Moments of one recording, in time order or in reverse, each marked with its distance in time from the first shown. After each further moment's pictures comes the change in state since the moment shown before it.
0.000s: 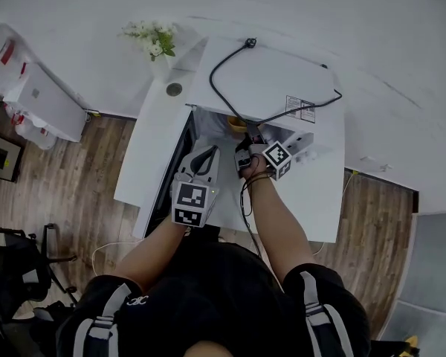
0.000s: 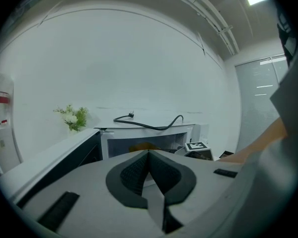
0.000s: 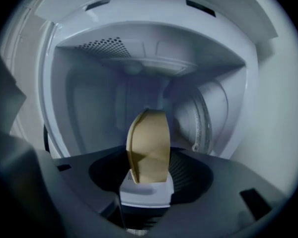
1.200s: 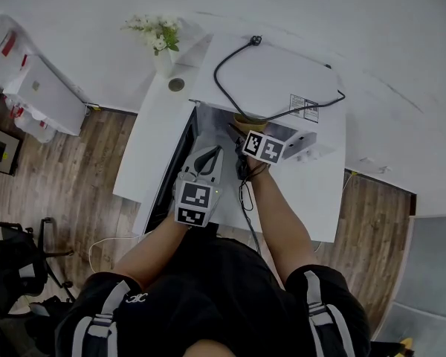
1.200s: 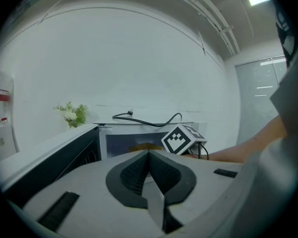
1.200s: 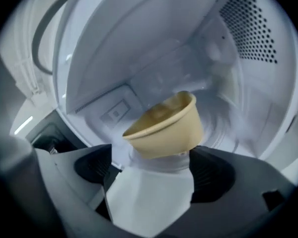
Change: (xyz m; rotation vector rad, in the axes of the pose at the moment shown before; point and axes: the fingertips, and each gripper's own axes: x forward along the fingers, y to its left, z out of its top) left arm -0.002 -0.006 -0.004 -0.006 -0.002 -0.012; right arm -0.002 -0.017 -0.037 -0.834 0.404 -0.394
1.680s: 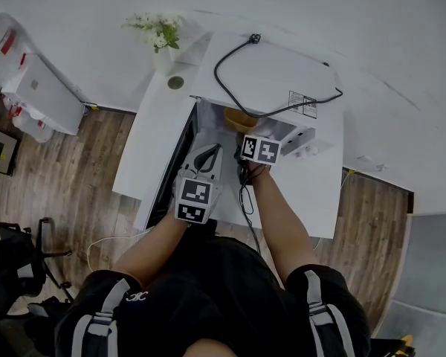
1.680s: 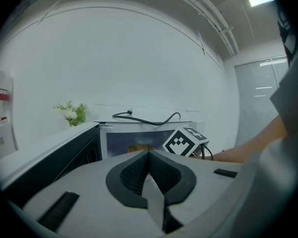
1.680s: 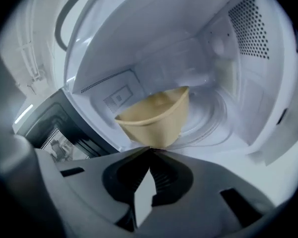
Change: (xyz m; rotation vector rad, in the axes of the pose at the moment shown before) left arm -0.008 -0.002 -0.006 -0.004 0.005 -0.009; right arm -0.010 0.000 -0.035 -0.088 0.124 -0.027
